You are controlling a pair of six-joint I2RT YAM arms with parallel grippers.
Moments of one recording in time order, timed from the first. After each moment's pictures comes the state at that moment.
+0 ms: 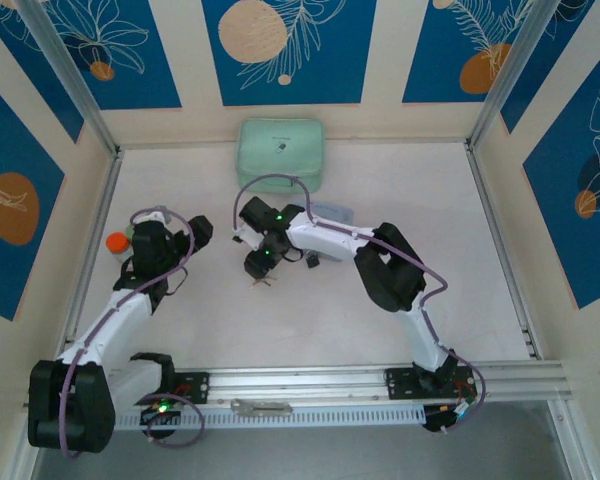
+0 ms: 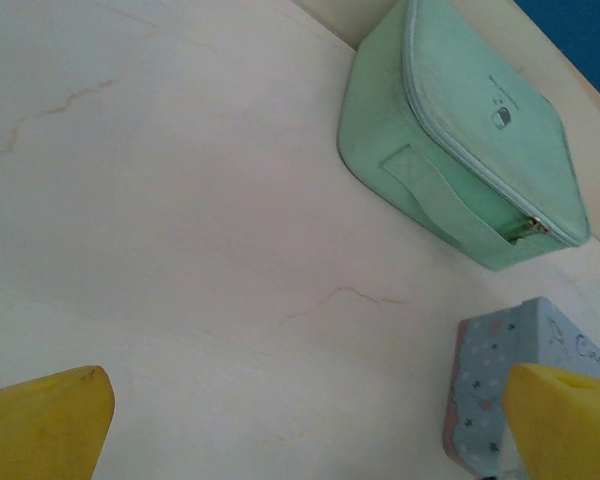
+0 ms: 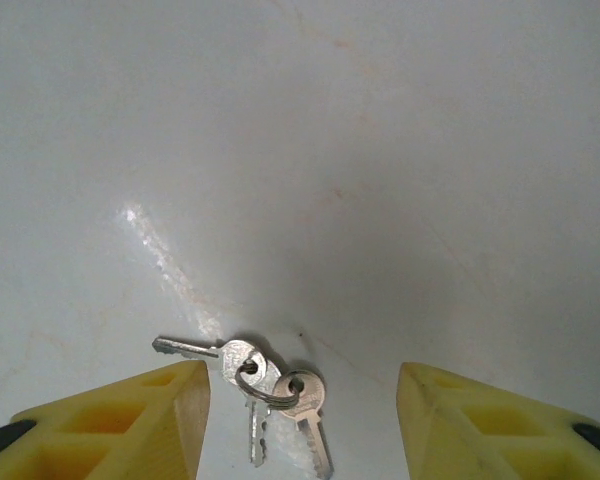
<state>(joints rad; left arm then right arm) -0.09 1.03 0.51 0.03 0.12 -0.66 0.89 2.16 1.71 -0.79 -0.15 -0.05</state>
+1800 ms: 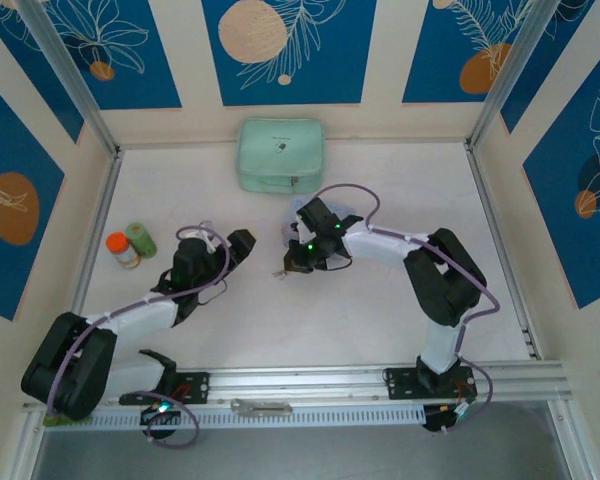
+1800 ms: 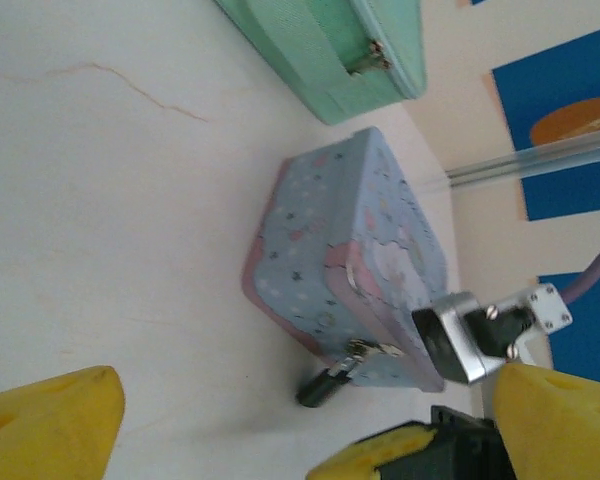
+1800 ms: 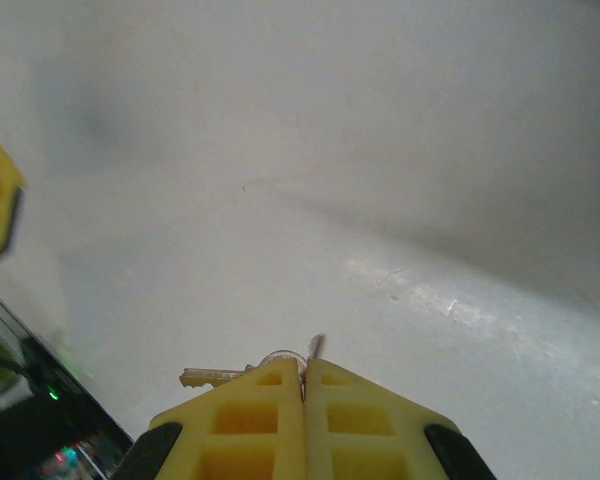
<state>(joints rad) -0.44 1.22 0.36 0.50 0.19 -1.08 0.70 1.80 1.16 -0.43 -0.45 0.70</state>
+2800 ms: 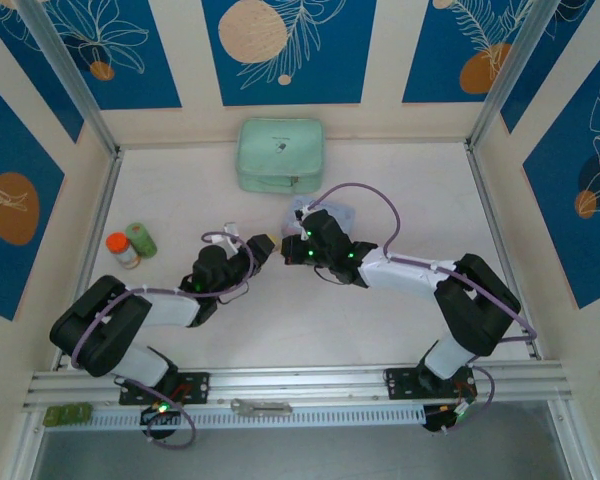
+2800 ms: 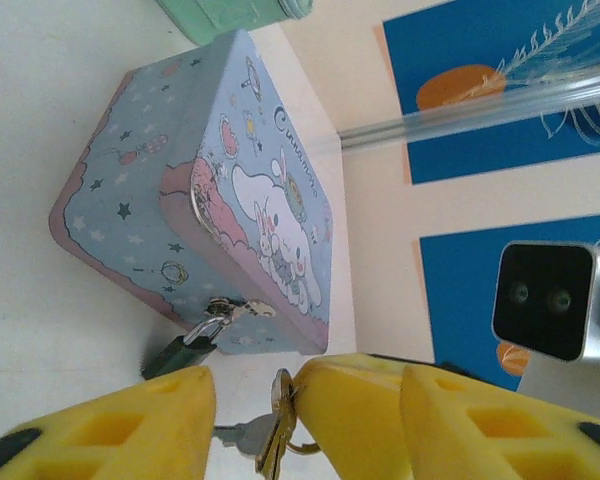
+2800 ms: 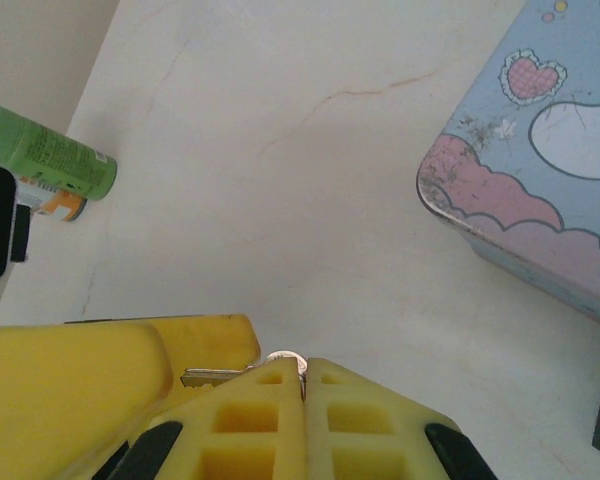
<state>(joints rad) -0.60 1.47 0.36 0.93 0.19 -1.27 0.80 1.58 0.91 0.06 -0.06 0.69</state>
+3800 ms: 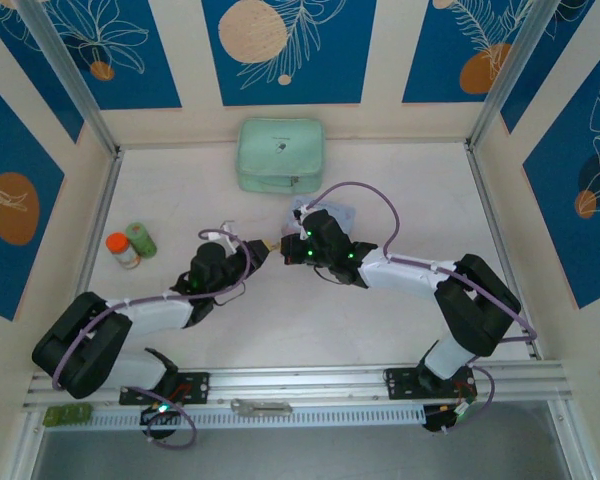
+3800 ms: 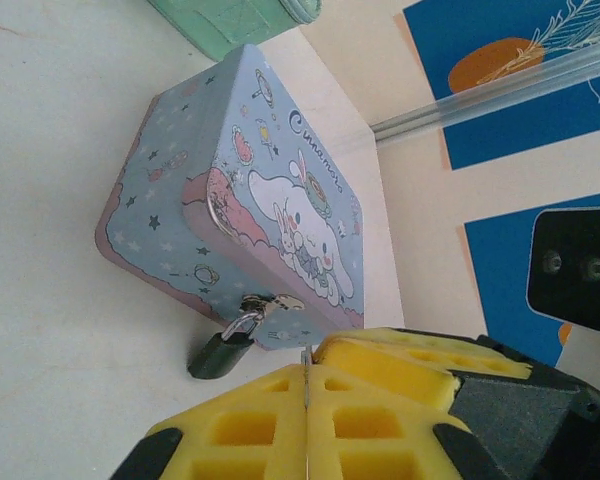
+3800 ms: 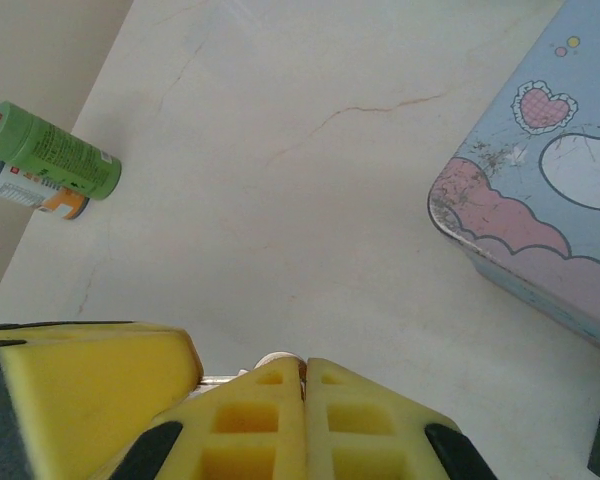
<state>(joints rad) -0.60 1.34 0.39 0.69 0.16 -1.12 0.81 1.58 0.91 0.08 -0.06 0.64</state>
